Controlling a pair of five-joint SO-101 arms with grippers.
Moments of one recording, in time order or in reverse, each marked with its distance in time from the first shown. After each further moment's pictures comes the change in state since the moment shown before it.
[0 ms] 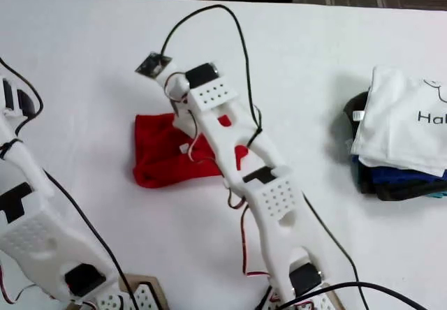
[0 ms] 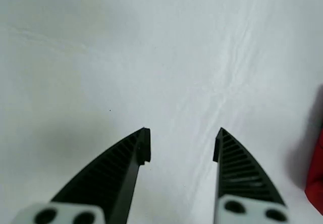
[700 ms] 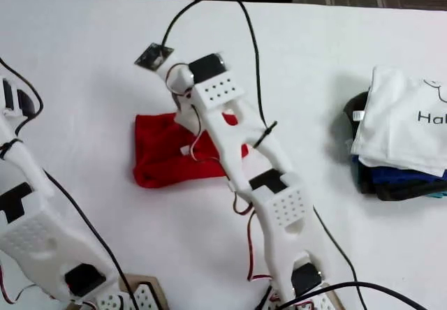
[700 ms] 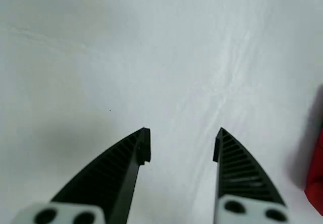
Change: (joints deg) left arm 0.0 0.0 0.0 0.0 0.0; right arm 0.0 -10.5 1.6 8.2 0.0
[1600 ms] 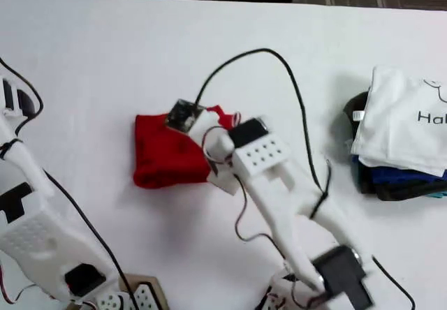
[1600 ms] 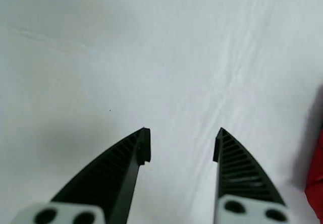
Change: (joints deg) left arm 0.0 0.0 0.0 0.0 0.0; right arm -0.1 -52.3 70.6 -20.3 3.9
